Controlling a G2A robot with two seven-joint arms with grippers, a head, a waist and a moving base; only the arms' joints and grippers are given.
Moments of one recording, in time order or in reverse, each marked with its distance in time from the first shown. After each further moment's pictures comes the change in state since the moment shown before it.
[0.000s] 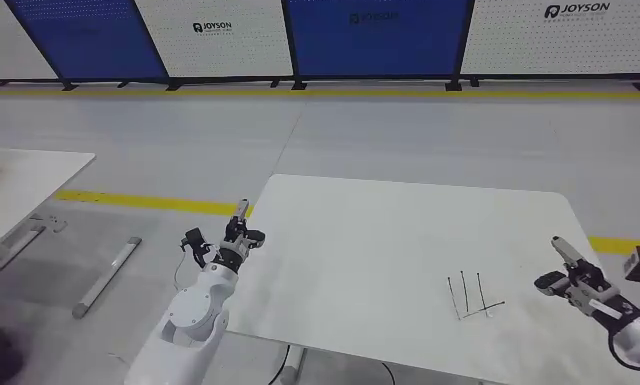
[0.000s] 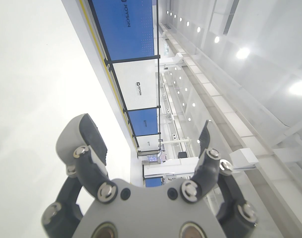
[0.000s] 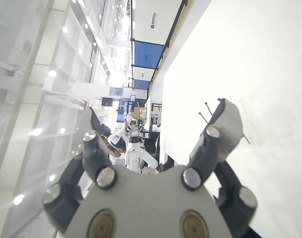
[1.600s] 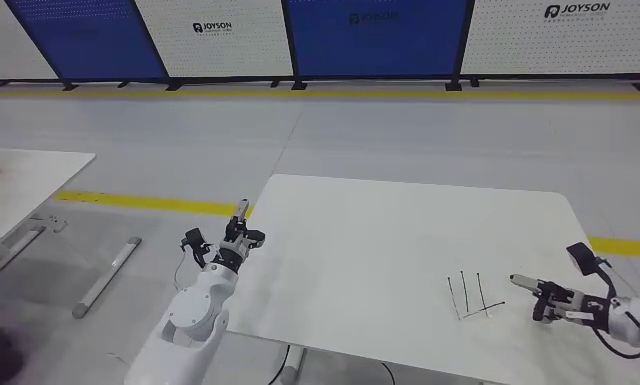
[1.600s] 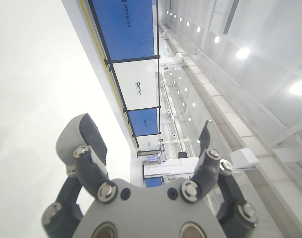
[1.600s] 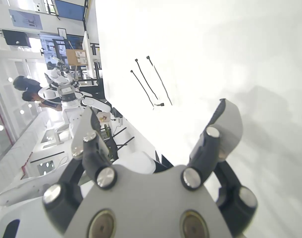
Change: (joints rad) left arm 0.000 0.000 0.000 0.000 0.000 0.000 0.000; right arm 0.291 0.104 -0.191 0.366 -0.362 -0.120 0.529
